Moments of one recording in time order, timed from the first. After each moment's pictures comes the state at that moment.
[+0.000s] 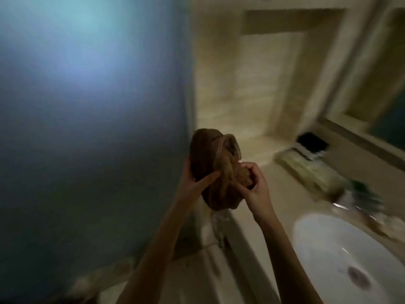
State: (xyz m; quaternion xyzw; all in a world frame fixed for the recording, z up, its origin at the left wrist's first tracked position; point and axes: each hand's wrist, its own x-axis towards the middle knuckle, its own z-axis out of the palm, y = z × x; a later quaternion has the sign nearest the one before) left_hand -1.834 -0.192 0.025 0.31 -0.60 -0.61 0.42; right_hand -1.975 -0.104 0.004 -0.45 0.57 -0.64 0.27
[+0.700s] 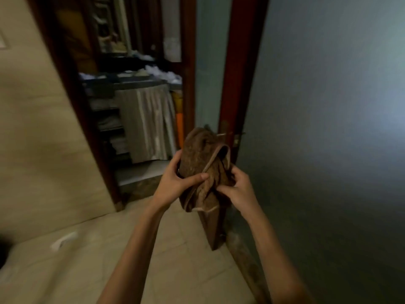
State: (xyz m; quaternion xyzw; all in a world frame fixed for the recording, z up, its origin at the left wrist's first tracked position) left_hand -1.406 0.000 0.067 0.64 -0.30 -0.14 0.70; right_hand -1.495 -0.154 0.047 -0.76 0.13 -0.23 0.60
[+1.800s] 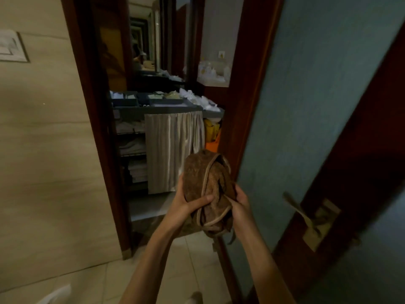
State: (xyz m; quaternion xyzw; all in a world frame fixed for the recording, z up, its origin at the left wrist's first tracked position) left_hand -1.031 0.023 0.016 0.59 -0.22 -0.17 0.76; right_hand -1.076 -0.126 -0.001 -0.58 0.15 -0.20 0.77
